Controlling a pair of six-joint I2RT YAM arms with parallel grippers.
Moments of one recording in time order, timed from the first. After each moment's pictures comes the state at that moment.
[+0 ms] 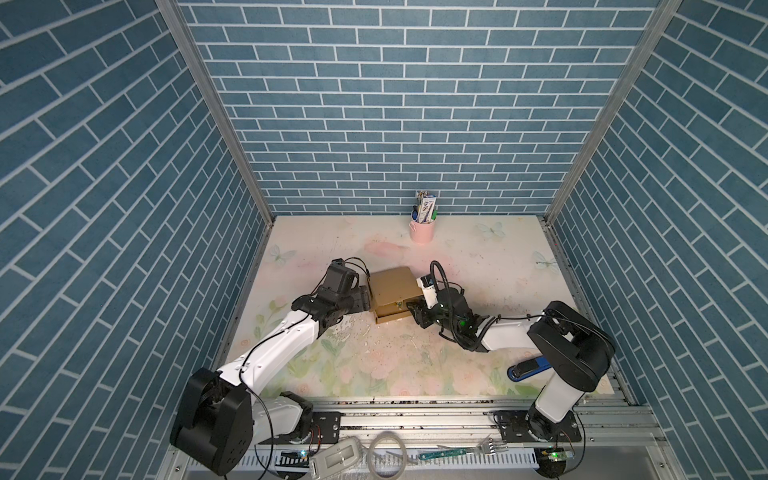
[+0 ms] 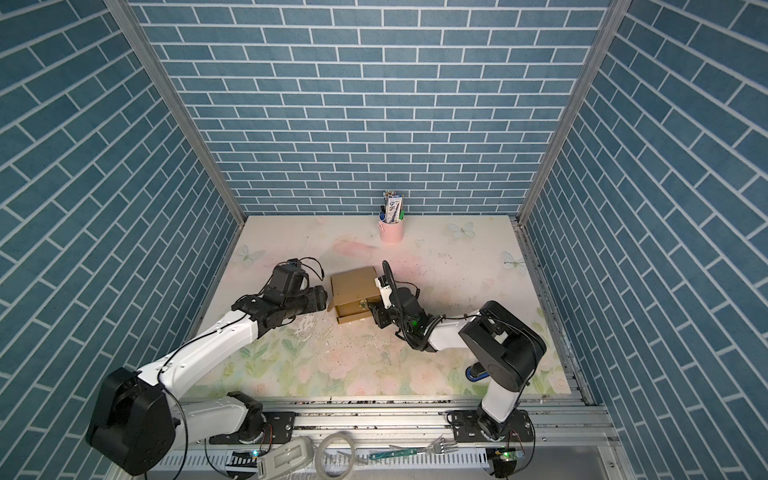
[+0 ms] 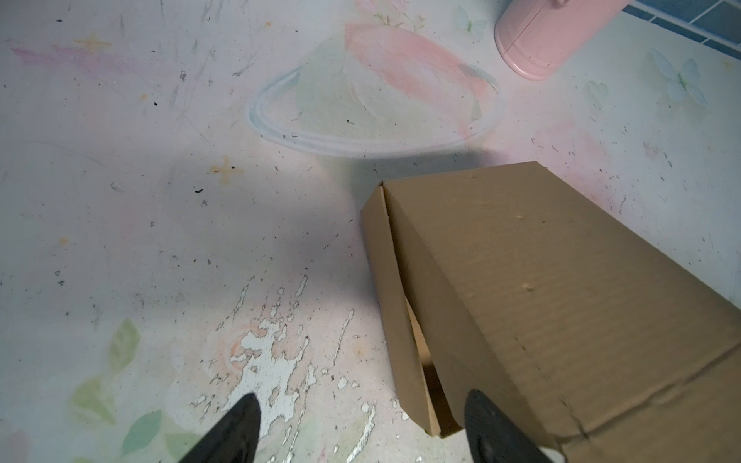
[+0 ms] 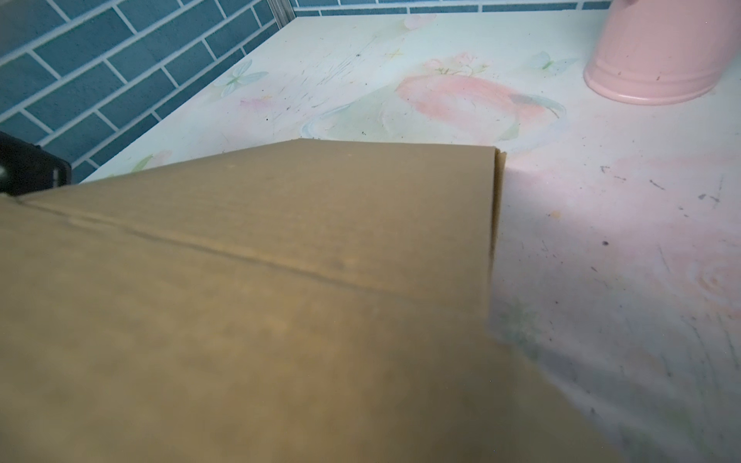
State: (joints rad) left arm -0.43 1.23 0.80 -0.43 -0.08 -0.54; right arm 0.84 1.70 0.66 0.56 -0.01 0.26
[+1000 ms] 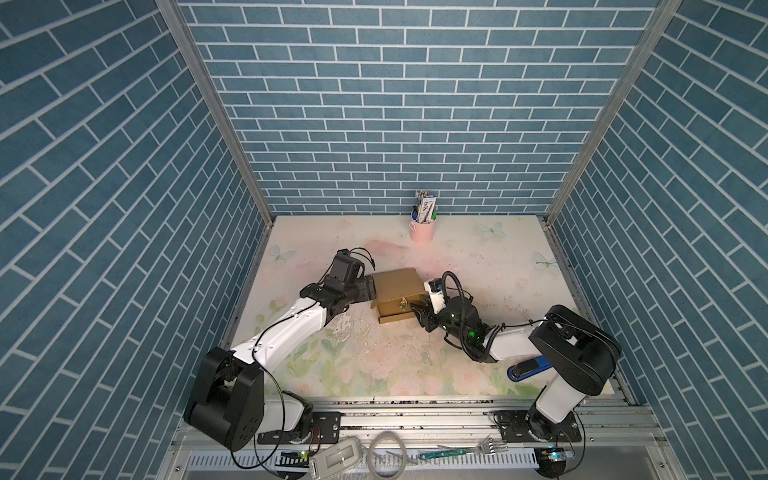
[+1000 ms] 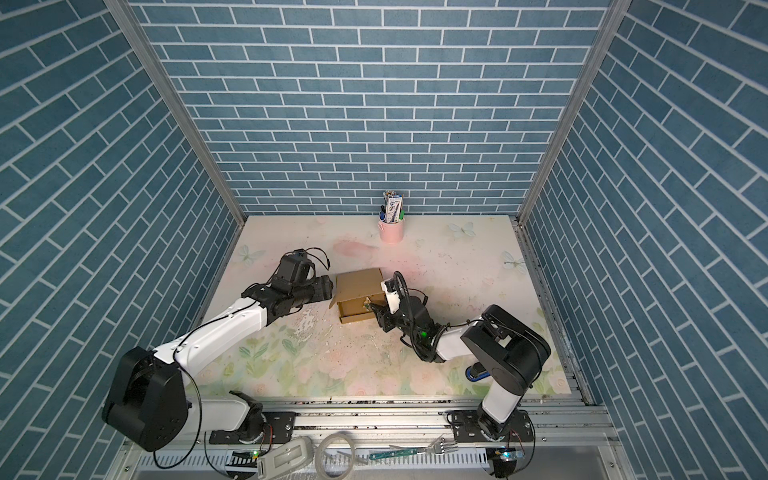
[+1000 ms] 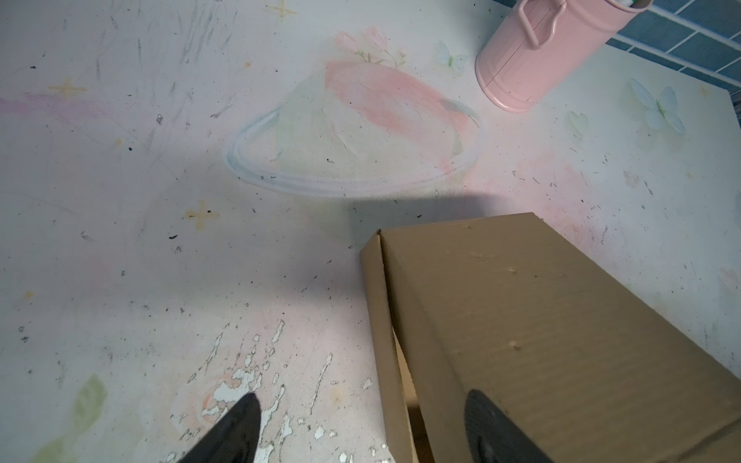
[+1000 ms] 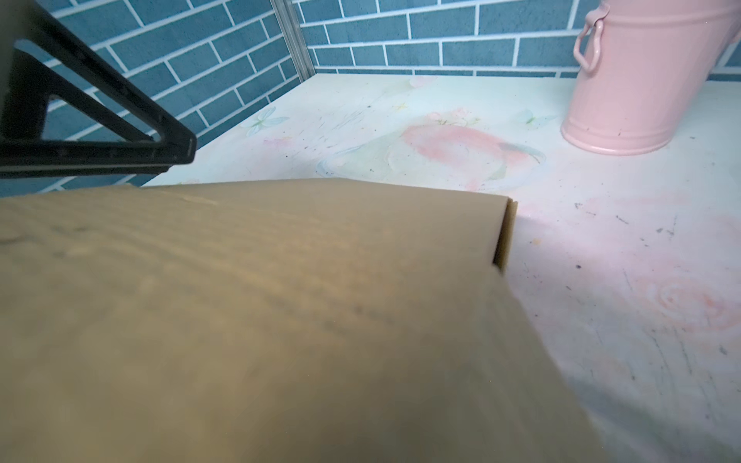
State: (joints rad) left arm -0.43 1.34 0.89 -0.38 -0.08 -0.53; right arm 0.84 1.69 0.53 0.83 0.01 0.23
